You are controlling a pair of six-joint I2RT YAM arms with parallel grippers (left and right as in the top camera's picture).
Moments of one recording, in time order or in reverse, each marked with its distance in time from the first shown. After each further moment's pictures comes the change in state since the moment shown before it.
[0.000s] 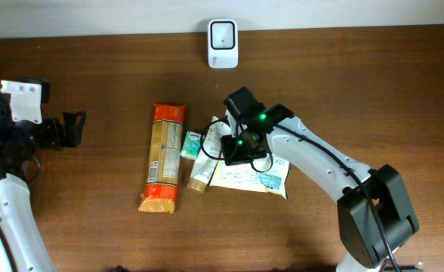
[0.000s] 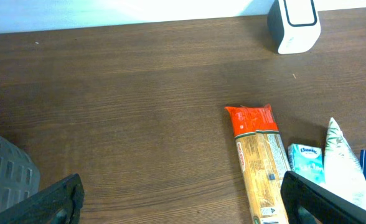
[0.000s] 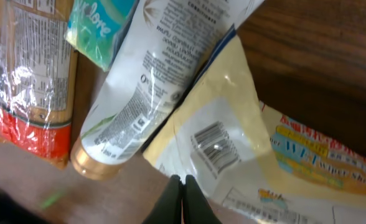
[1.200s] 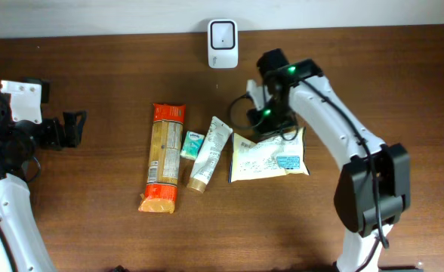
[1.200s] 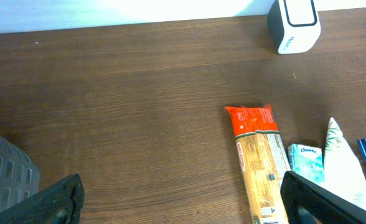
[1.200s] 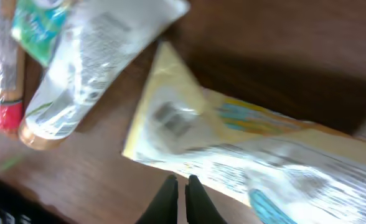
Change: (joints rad) left arm 0.000 0.000 0.000 0.000 0.000 0.000; right arm -0.201 0.160 0.343 -0.372 0.001 -0.389
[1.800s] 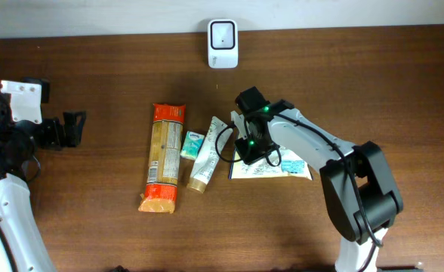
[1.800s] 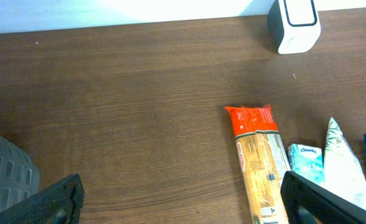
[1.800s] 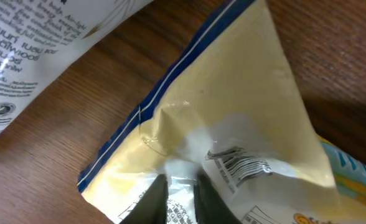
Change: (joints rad) left arm 0.000 0.000 0.000 0.000 0.000 0.000; right arm 0.100 -0.014 -0.352 0.385 0.117 0.004
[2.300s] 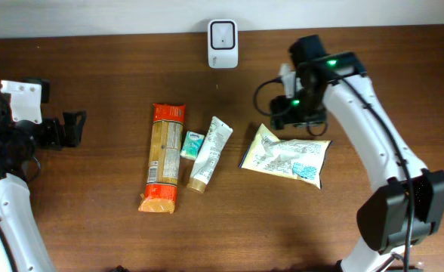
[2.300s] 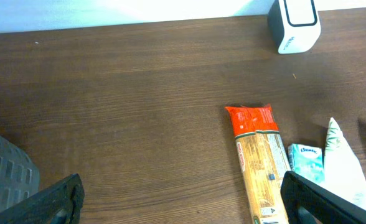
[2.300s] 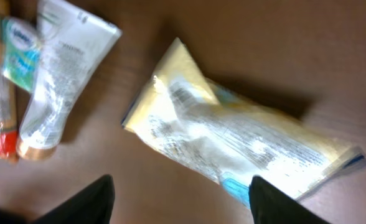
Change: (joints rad) left arm 0.000 0.001 0.000 0.000 0.000 0.000; right arm -0.246 -0.138 0.362 -0.481 -0.021 0.099
